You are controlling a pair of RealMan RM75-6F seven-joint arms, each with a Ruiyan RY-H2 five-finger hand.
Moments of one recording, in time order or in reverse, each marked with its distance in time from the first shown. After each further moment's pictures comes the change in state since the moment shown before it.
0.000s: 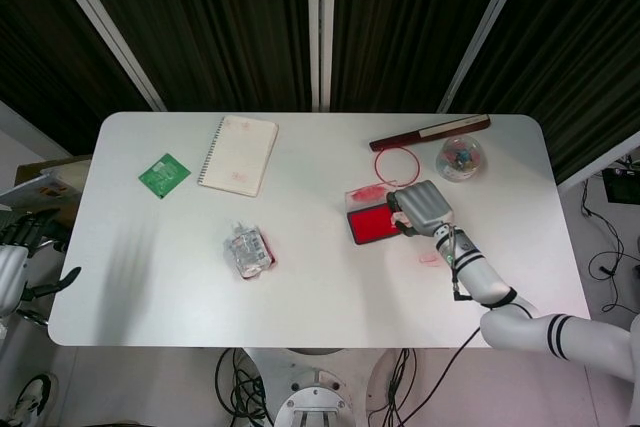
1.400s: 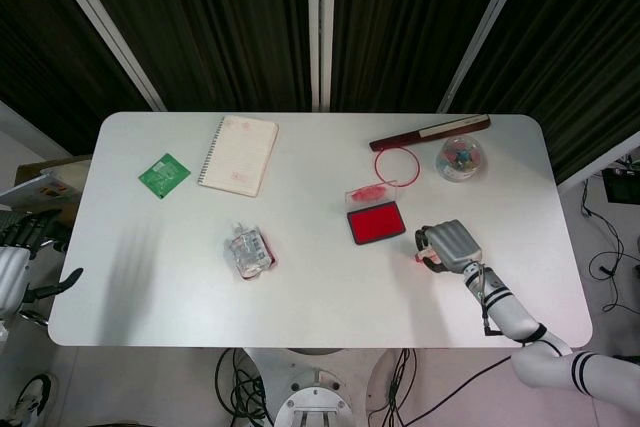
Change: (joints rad) left arm 0.005 0.000 0.002 -0.010 0.013 0.023 0.015; right arm -0.197 -0.061 -0.094 0.153 -0.250 0.010 0.199
